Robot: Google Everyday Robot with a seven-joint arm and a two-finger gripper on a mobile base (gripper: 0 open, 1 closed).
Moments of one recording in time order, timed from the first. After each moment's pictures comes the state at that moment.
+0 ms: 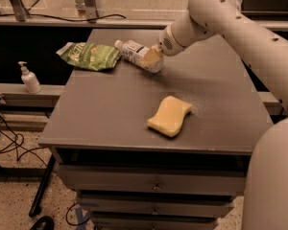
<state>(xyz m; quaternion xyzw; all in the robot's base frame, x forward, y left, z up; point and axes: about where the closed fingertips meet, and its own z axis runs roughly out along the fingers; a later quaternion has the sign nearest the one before) 0.737 -0.027 0.853 -0.41 0.83 0.18 0.32</state>
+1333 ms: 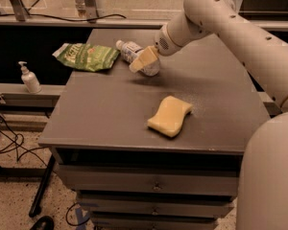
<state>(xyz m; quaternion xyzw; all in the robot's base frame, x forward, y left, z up) 0.736 -0.019 0.854 -0.42 0.83 0.19 0.32</state>
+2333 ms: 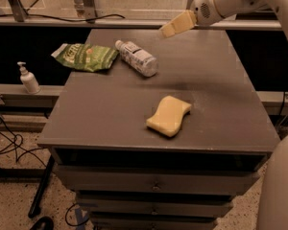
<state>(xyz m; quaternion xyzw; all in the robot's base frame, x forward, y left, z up) 0.741 -0.098 0.959 -0.38 0.80 0.21 0.41</state>
